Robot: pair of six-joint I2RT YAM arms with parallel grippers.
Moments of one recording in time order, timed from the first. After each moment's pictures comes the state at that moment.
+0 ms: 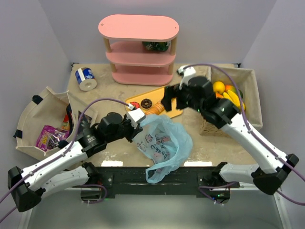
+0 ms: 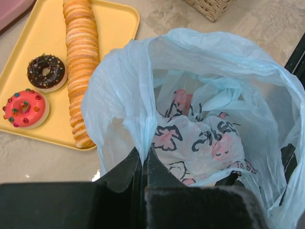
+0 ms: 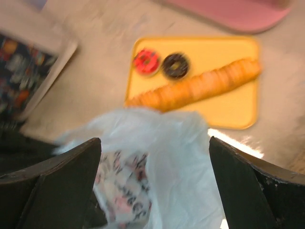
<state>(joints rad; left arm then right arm) -0.86 0.87 0.74 -0.33 0.06 0.01 0.76 1.20 1.37 -0.66 0.11 0.30</state>
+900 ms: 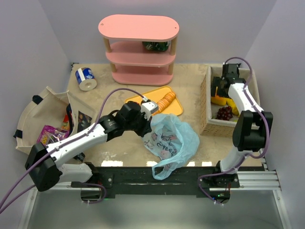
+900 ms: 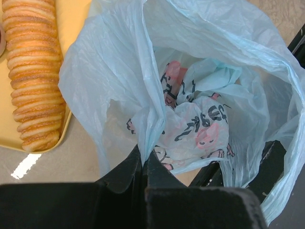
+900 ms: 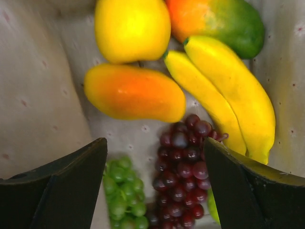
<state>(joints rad) -0.83 1.24 0.92 -0.38 0.16 -0.16 -0.06 1.74 1.43 -0.62 0.26 0.14</state>
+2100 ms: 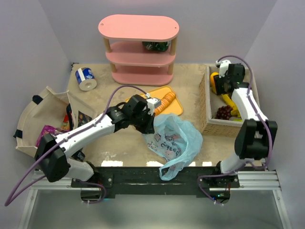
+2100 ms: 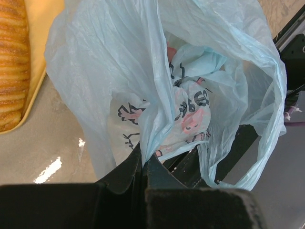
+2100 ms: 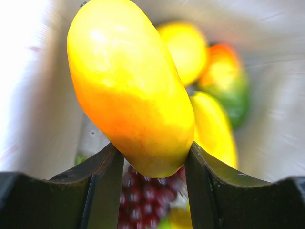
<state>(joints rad) -0.80 1.37 1.08 -0.56 0.26 -0.34 -0.08 1.69 1.32 -0.43 0.04 -0.35</state>
